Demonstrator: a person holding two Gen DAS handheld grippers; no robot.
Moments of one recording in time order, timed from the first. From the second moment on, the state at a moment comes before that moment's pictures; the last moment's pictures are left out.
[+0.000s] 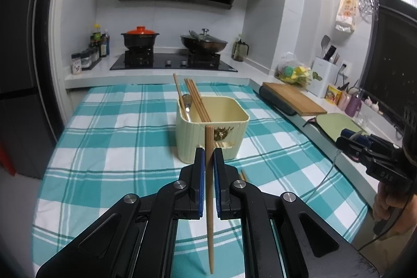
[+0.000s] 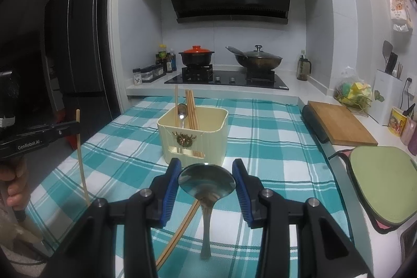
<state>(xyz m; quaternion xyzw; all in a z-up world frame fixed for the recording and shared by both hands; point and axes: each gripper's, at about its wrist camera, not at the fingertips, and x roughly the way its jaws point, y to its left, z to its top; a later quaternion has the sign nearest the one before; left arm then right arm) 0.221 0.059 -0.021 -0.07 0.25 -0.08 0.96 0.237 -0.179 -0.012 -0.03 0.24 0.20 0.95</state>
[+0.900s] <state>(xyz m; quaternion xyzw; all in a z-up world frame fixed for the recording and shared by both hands) 0.309 0.072 0.093 -0.07 0.19 -0.09 0.98 0.335 -0.158 0.068 -0.01 0.24 0.25 0.94</state>
